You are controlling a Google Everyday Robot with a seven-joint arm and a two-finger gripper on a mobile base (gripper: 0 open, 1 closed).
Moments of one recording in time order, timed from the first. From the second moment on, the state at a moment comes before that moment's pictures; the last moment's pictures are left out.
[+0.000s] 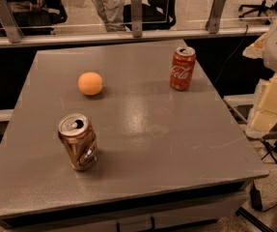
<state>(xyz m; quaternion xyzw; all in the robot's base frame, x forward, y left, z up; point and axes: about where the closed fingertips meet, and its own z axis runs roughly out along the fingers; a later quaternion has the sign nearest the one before) 0.438 -0.217 0.976 -0.60 0.78 -0.03 0.16</state>
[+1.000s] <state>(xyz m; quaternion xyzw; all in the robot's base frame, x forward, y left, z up) 0.485 -0.214 0.969 -0.58 0.79 -0.01 0.20</state>
